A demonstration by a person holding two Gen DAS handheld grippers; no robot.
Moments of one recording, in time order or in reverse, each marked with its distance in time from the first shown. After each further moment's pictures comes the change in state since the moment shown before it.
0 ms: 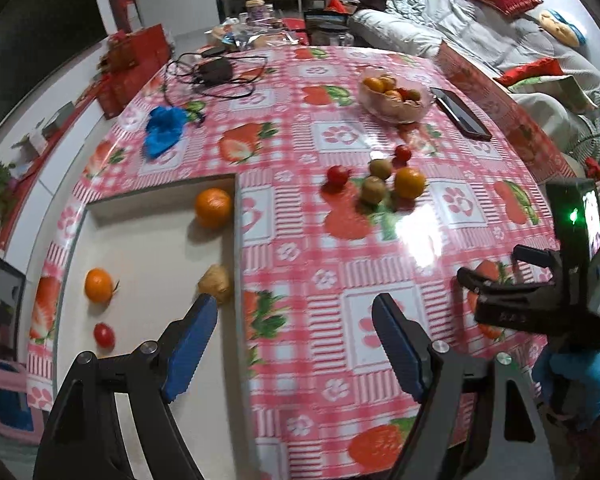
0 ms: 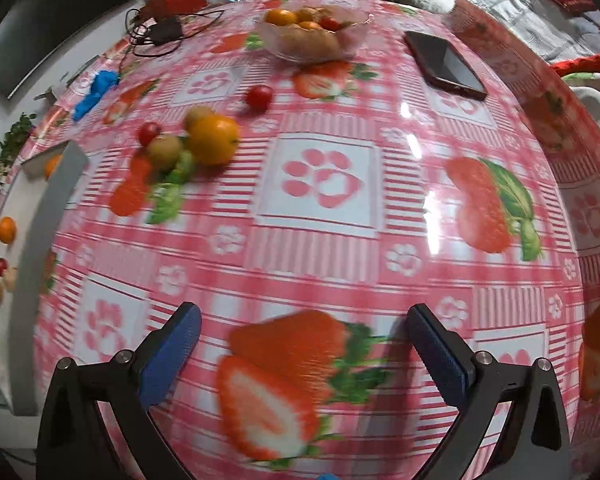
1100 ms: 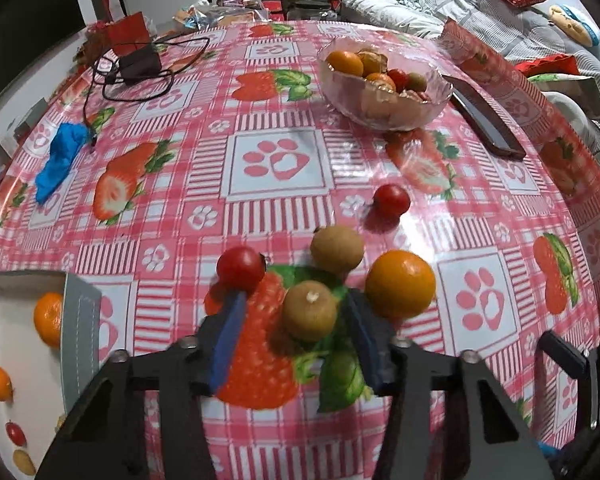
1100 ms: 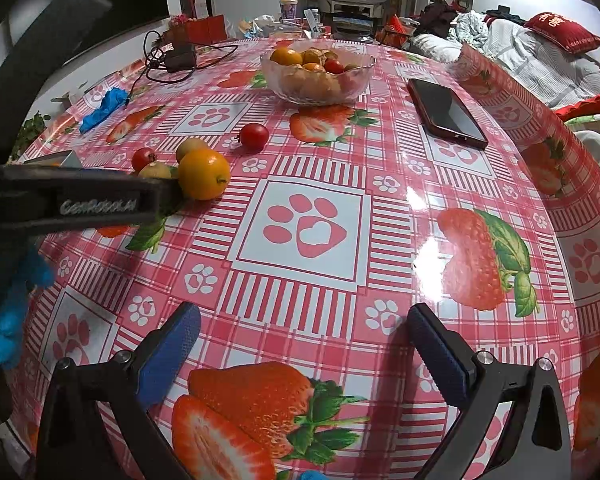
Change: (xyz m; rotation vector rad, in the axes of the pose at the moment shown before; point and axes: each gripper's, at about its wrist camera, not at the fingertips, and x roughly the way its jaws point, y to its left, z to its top) left arm 0.133 -0.060 0.085 -0.009 0.044 -0.040; right arm 0.008 -0.005 0.004 -0.068 -0.173 0.015
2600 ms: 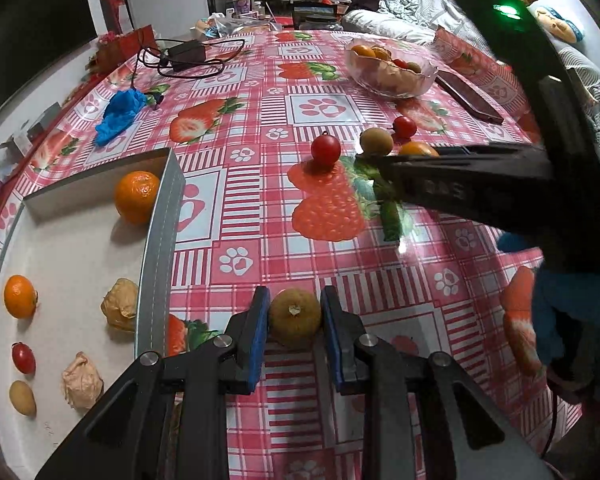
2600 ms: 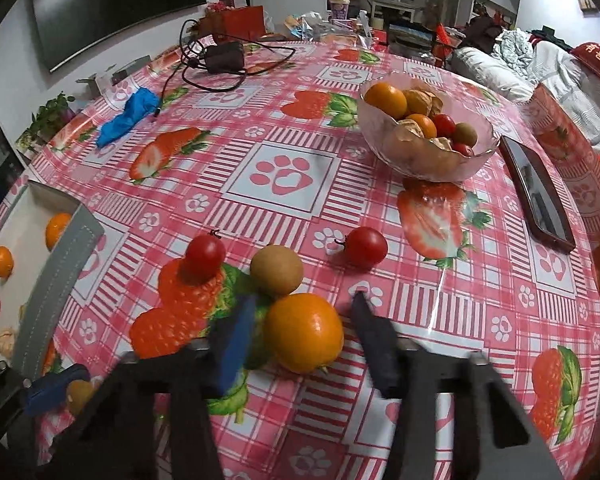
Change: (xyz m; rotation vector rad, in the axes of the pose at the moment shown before) left arm -0.053 0.038 -0.096 0.010 -0.066 0.014; right arm 0.041 0.059 0.079 -0.100 0.019 0.102
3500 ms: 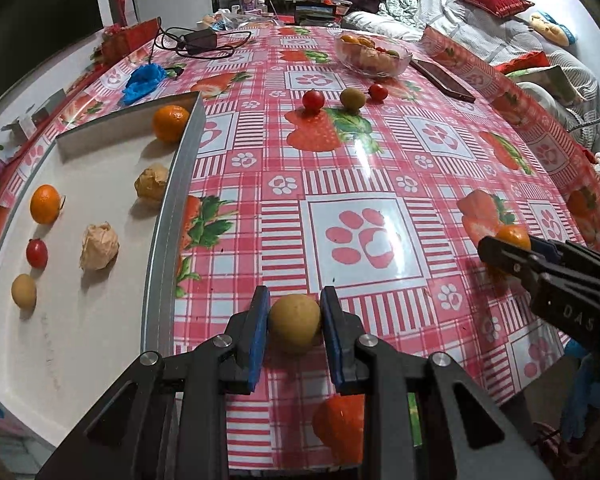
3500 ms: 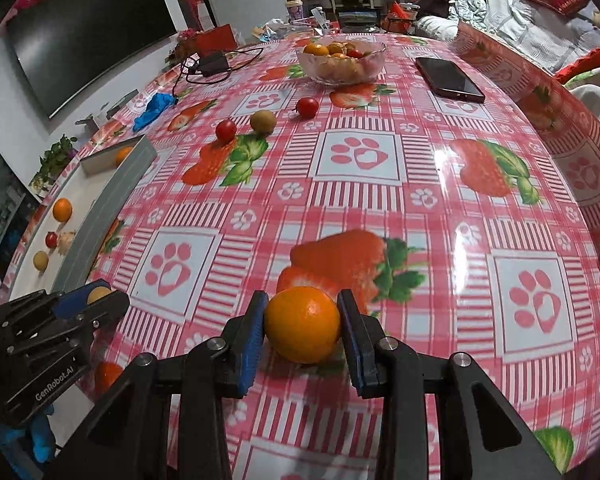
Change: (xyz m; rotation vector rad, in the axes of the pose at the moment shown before) left arm -0.046 -0.002 -0.073 -0.031 -0.002 -0.025; right arm -0.099 -0.009 -0.142 0.191 -0.025 0.036
